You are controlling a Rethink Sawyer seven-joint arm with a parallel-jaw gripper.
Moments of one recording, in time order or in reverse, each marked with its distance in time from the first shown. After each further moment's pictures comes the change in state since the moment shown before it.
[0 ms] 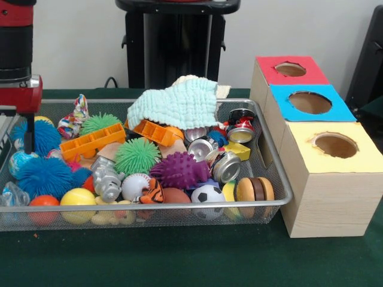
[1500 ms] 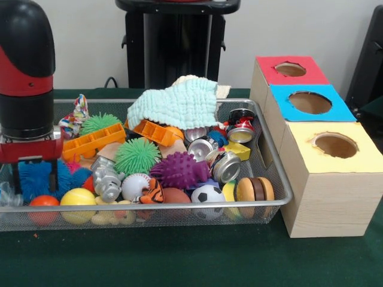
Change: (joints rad) arm -0.020 0.200 0.001 -0.048 -0.118 -0.076 0.000
